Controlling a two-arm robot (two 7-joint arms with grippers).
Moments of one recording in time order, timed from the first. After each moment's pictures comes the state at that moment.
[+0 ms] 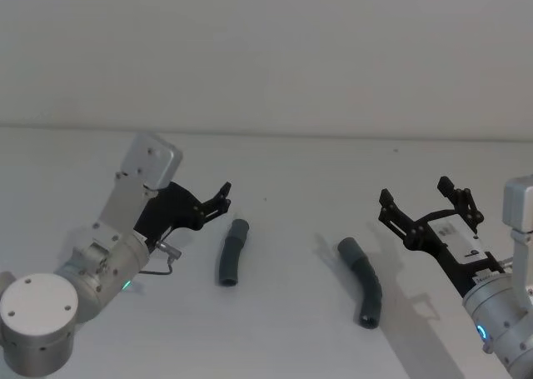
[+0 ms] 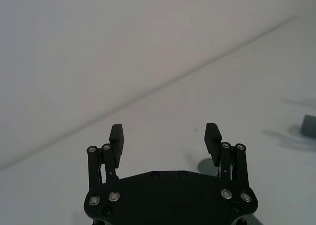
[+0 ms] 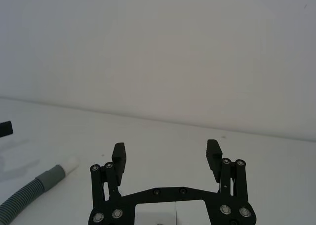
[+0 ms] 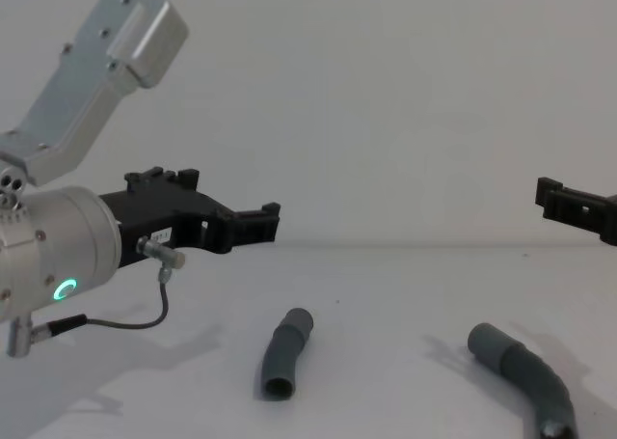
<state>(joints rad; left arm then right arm) -0.26 0.39 0.47 -1.65 -0.20 0.14 -0.06 -0.01 0.34 -0.23 -1.77 0.29 0.03 0.07</state>
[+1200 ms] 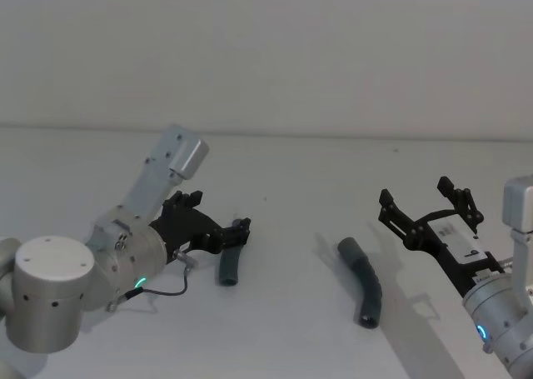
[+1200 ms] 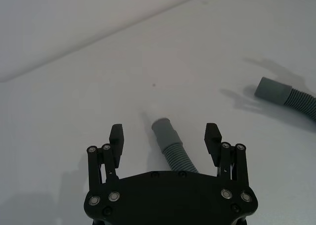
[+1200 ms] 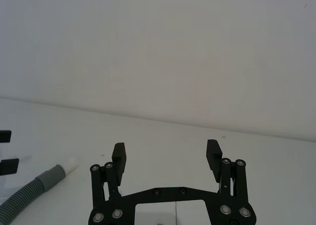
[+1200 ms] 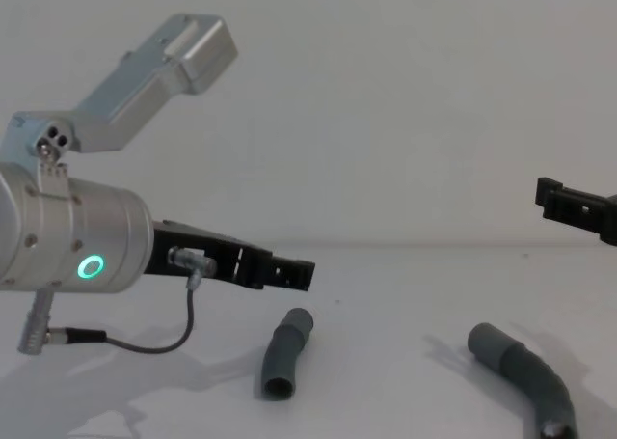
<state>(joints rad) -0.31 0.36 0.46 -1.71 -0.31 0.57 -0.17 -0.01 0.34 -0.23 -1.77 0.29 0.03 0.07</state>
